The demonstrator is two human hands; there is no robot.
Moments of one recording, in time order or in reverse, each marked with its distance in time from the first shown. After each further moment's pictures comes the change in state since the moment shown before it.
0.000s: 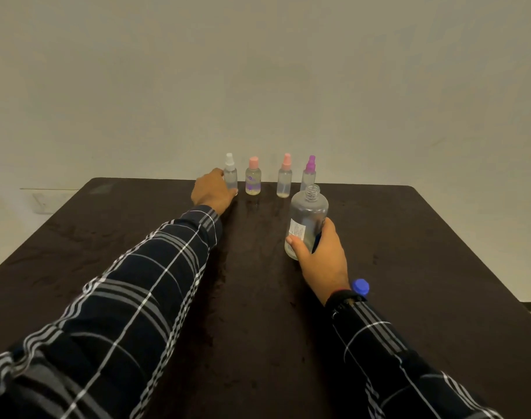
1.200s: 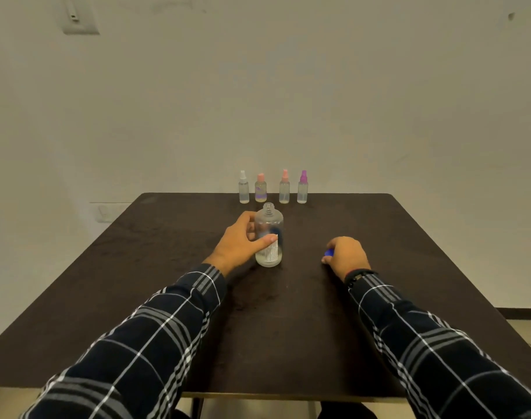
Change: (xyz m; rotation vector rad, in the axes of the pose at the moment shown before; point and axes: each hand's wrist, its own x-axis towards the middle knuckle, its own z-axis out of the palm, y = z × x) left_hand -0.239 0.027 -0.087 -0.547 -0.338 0.252; right_hand -0.035 0.007 -0.094 -0.746 -0.254 0.089
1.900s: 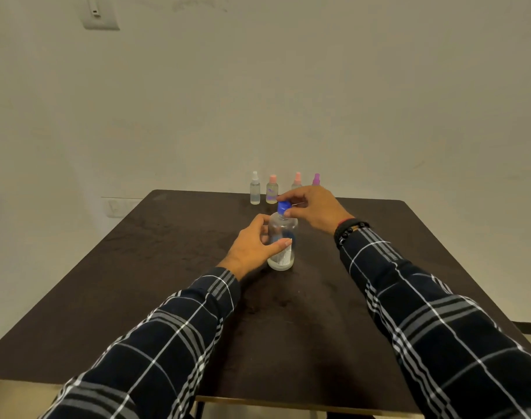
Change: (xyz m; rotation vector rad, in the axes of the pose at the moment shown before) left_hand 0.000 -0.005 0.004 -0.027 0.025 -0.011; right_hand 0.004 -0.112 -0.056 0.360 0.009 -0.626
